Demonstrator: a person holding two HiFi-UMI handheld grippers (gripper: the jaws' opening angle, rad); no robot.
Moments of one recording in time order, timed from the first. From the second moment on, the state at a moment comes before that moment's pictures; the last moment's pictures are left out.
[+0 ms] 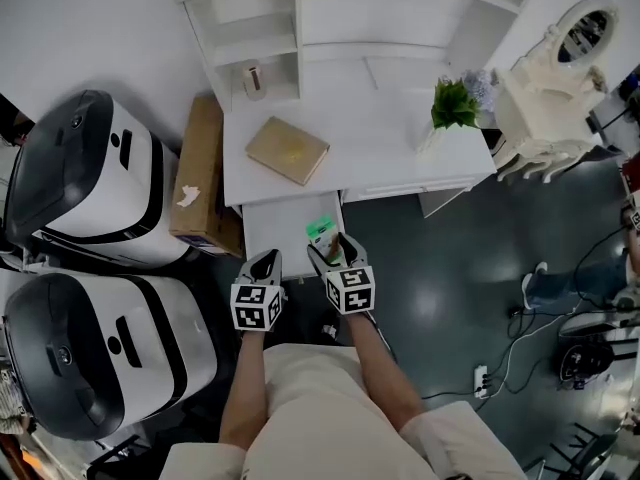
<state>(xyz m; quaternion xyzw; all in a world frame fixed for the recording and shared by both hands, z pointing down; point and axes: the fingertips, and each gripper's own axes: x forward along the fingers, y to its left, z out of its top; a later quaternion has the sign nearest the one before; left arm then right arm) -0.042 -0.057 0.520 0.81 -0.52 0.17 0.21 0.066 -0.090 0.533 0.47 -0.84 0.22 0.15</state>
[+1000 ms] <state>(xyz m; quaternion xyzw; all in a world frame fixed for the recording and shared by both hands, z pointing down) -0.037 -0.006 0.514 0.79 -0.55 0.15 0.21 0.073 -0.050 0.526 0.43 -0.87 0.19 0.15</state>
